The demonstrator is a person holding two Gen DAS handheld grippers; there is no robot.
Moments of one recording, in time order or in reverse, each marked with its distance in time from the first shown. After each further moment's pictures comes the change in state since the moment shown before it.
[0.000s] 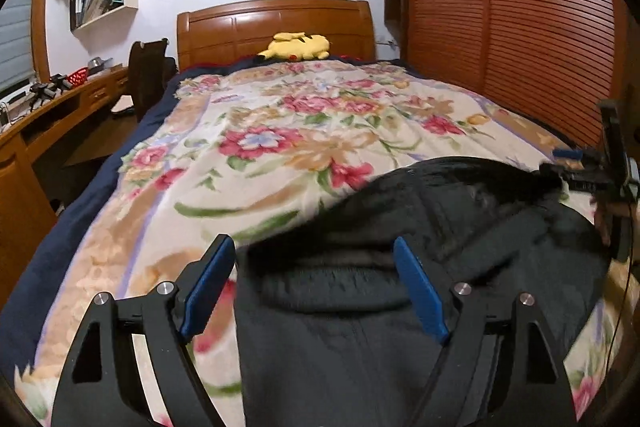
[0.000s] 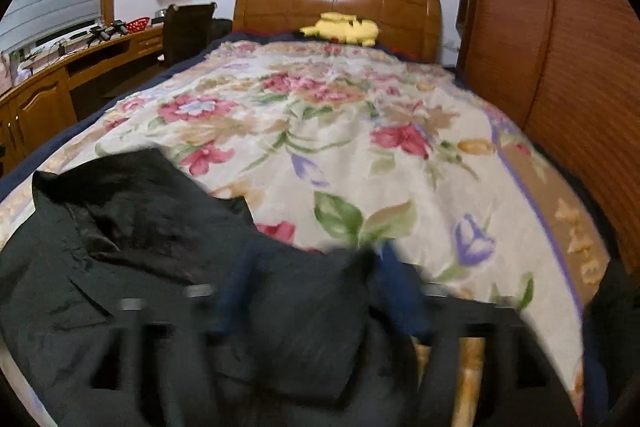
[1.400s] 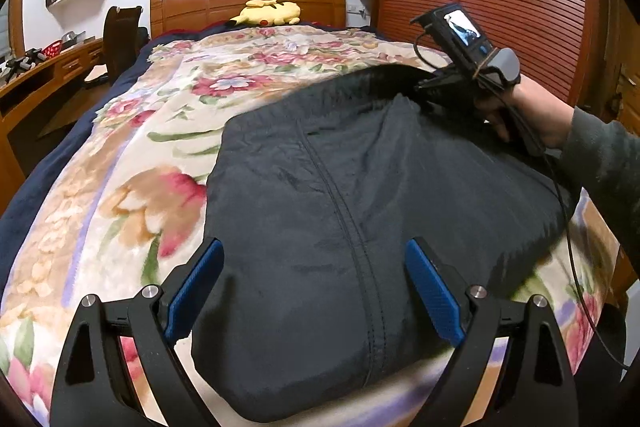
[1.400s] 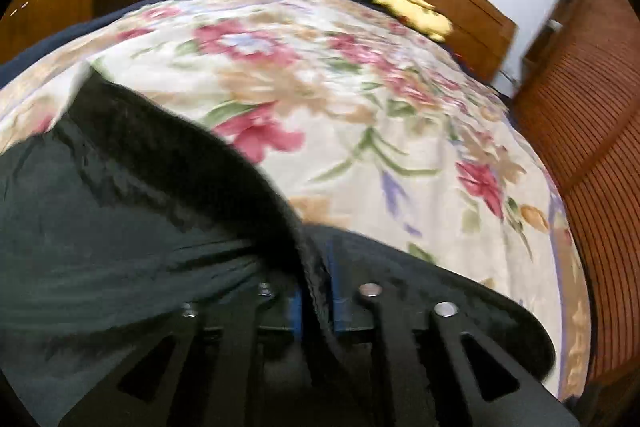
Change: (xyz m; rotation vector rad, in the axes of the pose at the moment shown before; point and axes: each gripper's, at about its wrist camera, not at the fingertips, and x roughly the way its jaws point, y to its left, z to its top) left arm -0.016 0.001 -0.080 0.014 0.094 -0.119; right arm 0.164 0.120 0.044 -0.265 0.190 -0.050
